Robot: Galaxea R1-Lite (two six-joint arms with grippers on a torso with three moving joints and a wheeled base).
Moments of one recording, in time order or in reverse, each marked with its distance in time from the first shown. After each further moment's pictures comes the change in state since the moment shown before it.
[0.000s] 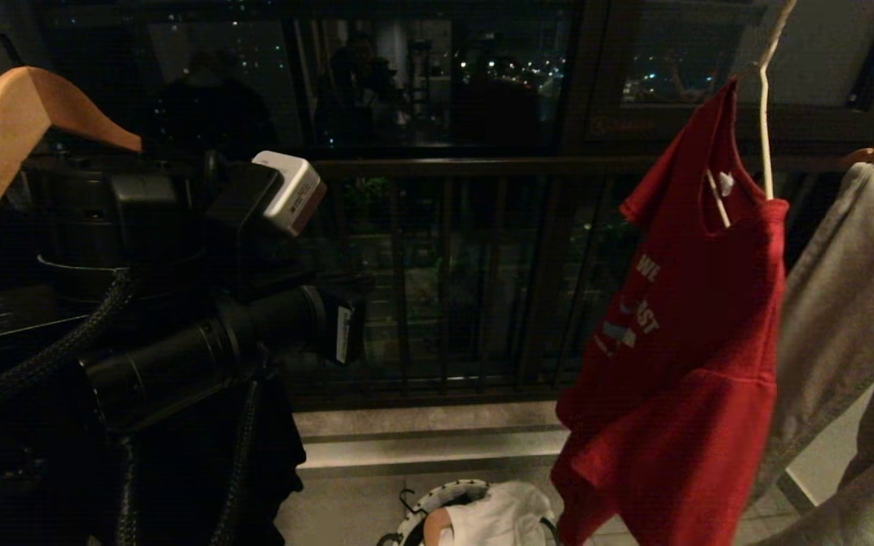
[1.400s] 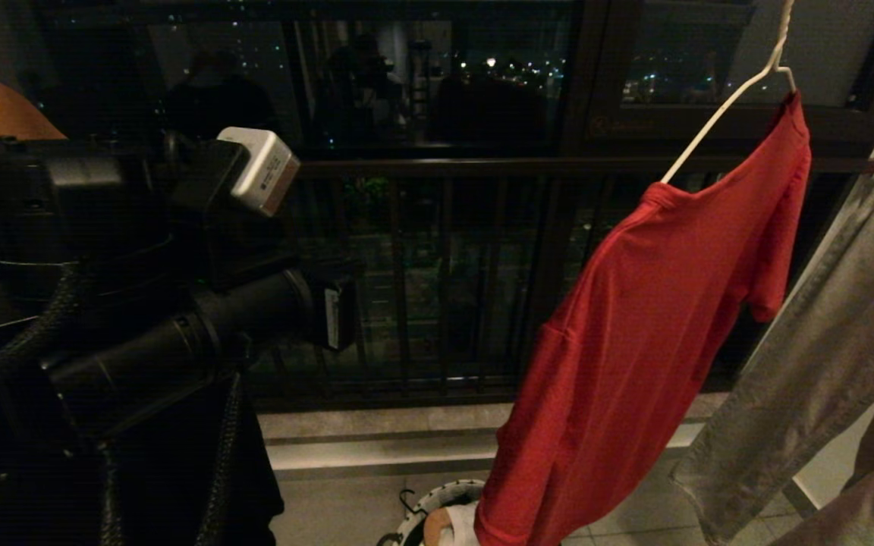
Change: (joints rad) left arm -0.012 -0.045 0.015 -0.042 0.046 -0.044; right arm 0.000 -0.341 0.502 -0.300 -0.301 -0.035
